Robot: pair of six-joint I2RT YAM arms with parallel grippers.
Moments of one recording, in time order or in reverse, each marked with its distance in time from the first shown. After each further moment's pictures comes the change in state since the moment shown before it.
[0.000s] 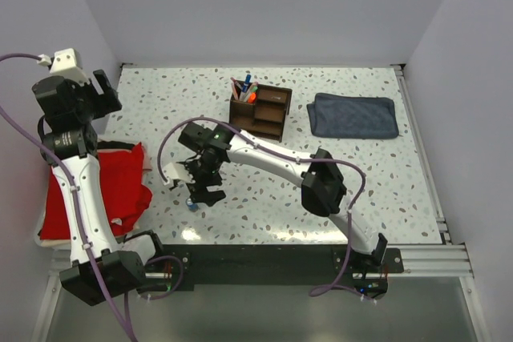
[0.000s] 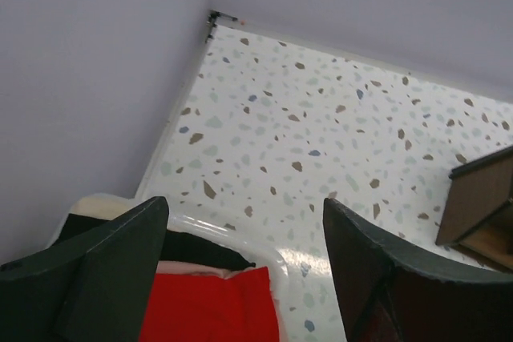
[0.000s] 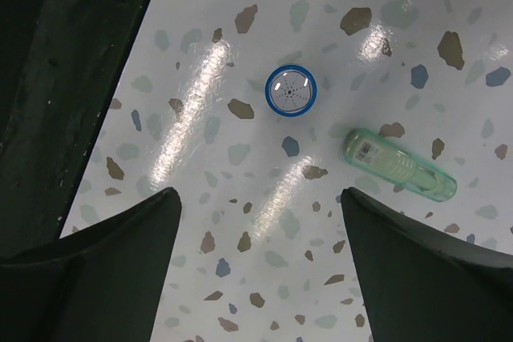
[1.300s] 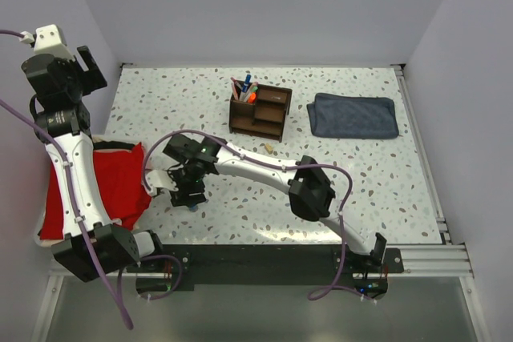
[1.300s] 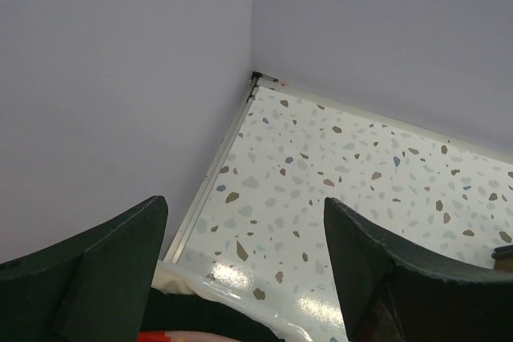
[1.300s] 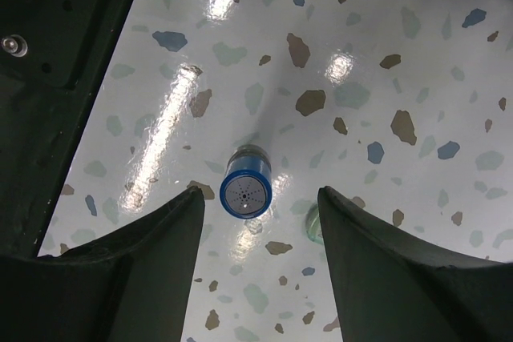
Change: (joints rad) left arm 0.012 0.159 0.148 0.135 -0.127 0.008; right arm 0.077 0.097 0.071 0.176 0.062 0.095
